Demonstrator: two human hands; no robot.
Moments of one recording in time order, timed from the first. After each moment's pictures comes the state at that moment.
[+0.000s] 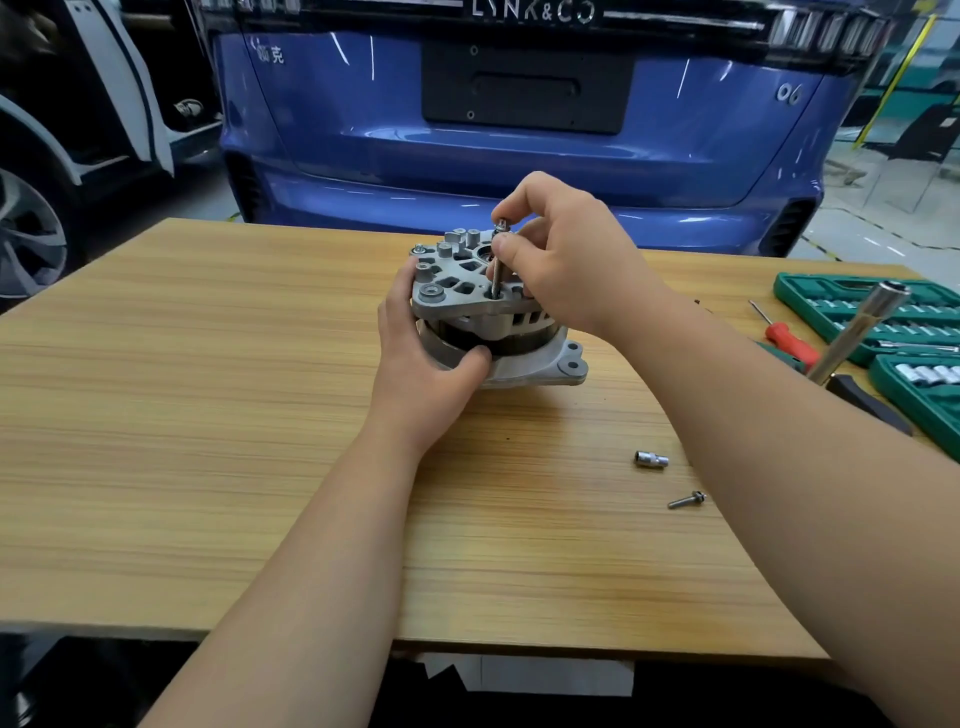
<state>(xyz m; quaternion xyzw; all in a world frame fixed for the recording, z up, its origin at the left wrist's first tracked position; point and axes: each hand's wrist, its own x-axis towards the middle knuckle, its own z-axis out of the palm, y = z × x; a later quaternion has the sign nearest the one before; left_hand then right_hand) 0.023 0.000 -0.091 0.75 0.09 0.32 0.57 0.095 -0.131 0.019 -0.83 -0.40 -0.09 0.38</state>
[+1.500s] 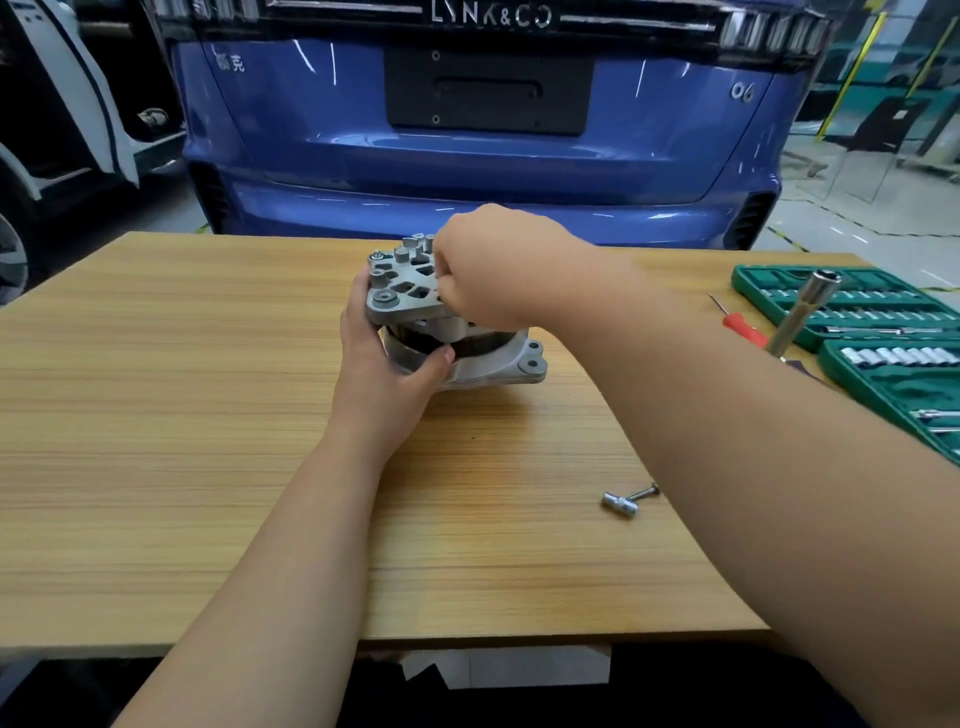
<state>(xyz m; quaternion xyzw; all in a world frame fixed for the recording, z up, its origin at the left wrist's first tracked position) 0.026 0.006 -0.098 0.76 0.07 0.33 0.55 0.081 -0.113 0.042 -0.90 -0.41 -0.13 0.01</state>
